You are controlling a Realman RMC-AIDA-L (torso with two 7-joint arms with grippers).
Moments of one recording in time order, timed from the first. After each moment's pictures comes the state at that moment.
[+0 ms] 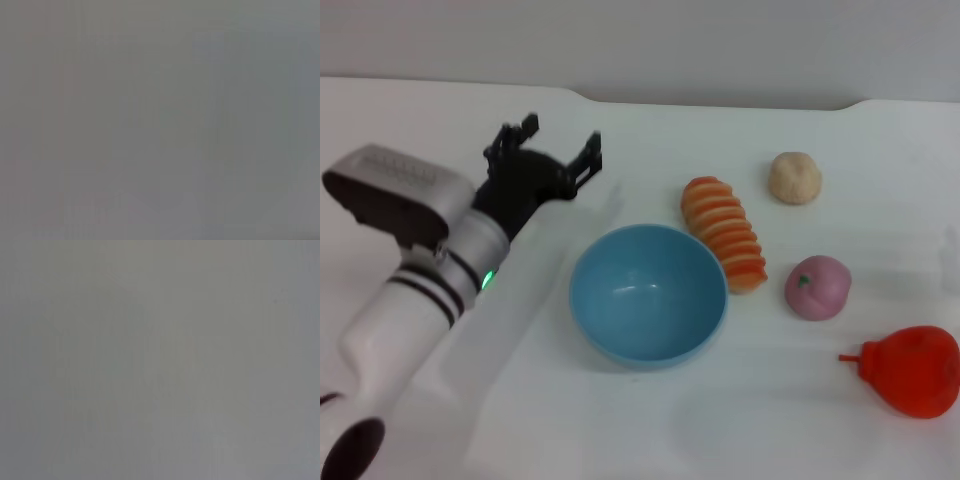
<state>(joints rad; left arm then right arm) -0.40 -2.05 2.44 0.50 -0.86 0.85 -0.01 0.41 2.08 -0.45 0.21 -0.94 -1.29 0.21</state>
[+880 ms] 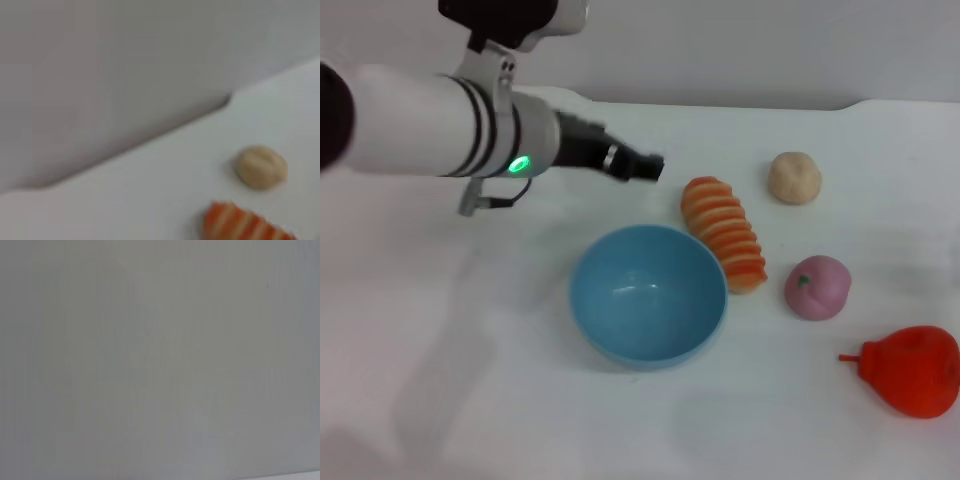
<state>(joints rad) -0.40 -2.05 1.73 1.45 -0.59 -0.88 0.26 0.42 2.08 -0.45 0.15 -0.93 -1.19 0.21</state>
